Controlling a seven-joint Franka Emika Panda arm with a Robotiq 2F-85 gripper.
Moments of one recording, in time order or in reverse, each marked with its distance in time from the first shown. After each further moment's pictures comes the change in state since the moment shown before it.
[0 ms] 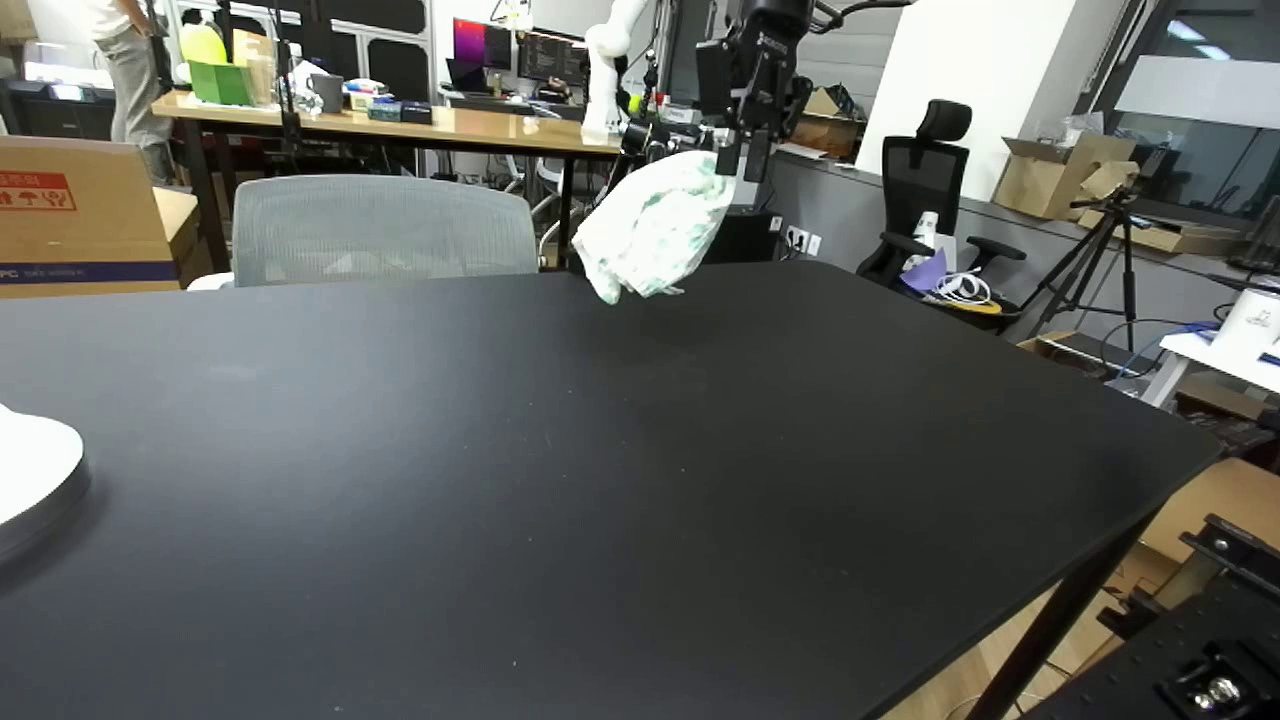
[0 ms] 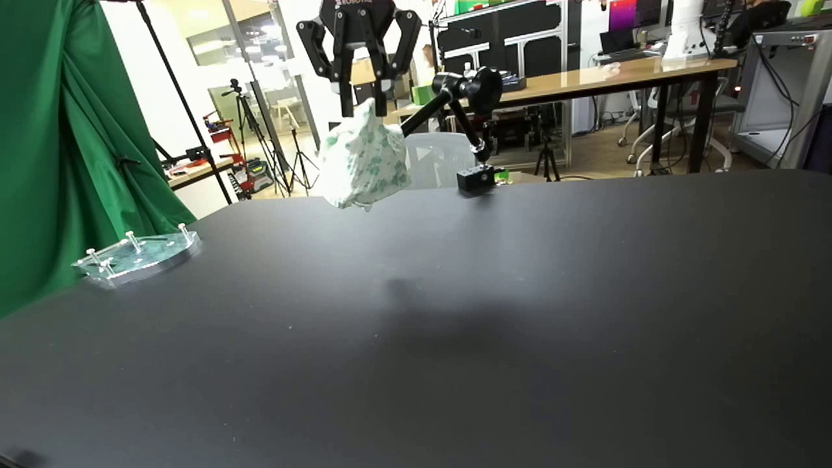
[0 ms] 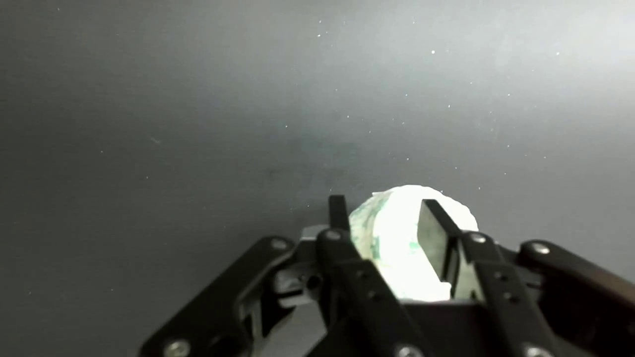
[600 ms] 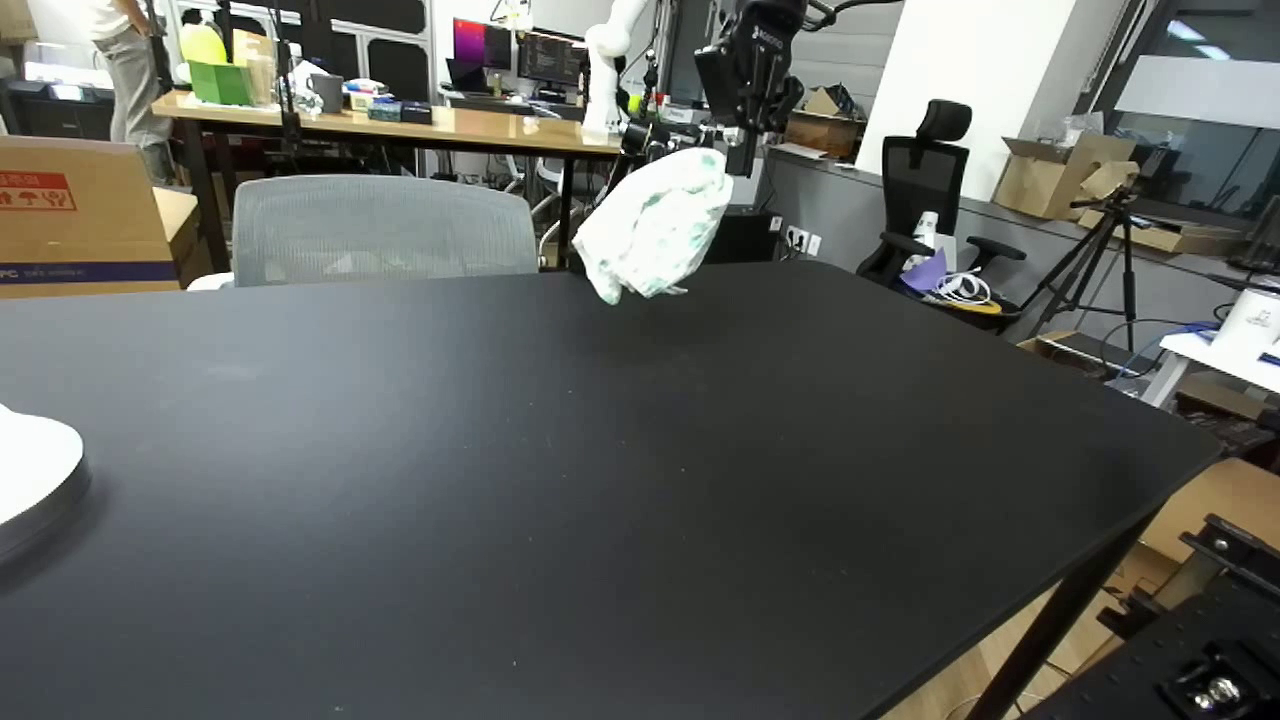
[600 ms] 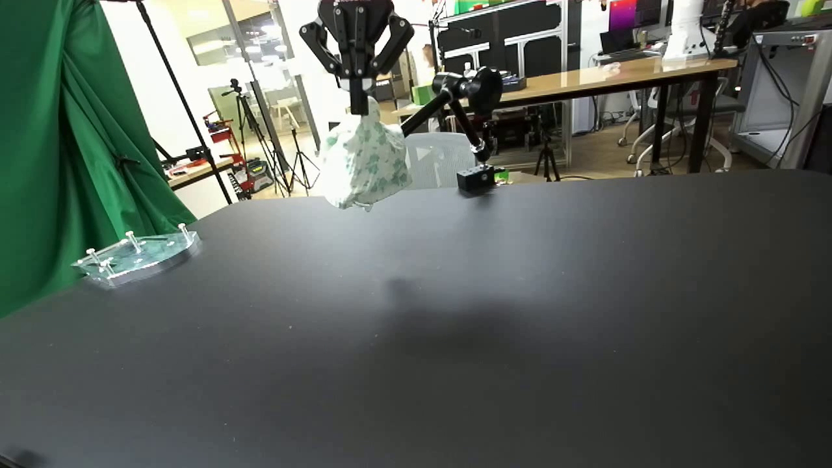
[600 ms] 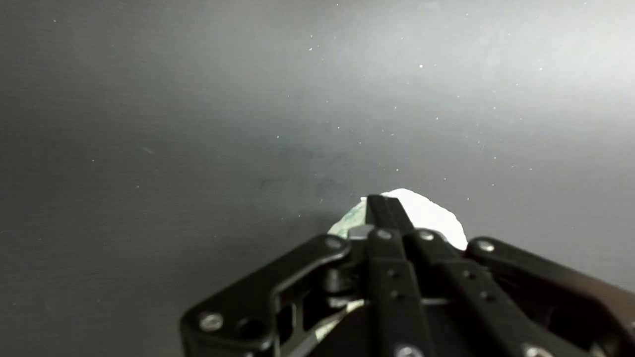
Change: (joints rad) arm -0.001 0.026 0.006 0.053 0.000 -0.074 -0.002
